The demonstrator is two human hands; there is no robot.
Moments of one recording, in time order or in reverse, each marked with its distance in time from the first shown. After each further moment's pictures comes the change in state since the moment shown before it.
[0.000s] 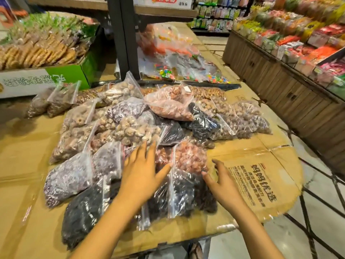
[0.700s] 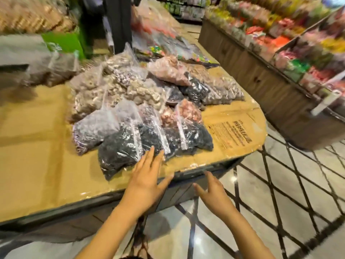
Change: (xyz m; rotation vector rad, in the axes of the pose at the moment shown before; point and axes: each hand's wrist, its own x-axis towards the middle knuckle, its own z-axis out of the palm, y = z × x) left_hand -0.187 -0.081 0.021 -0.240 -0.104 0.242; right_hand -0.216 -0.010 0.090 -0.158 -0.092 0.201
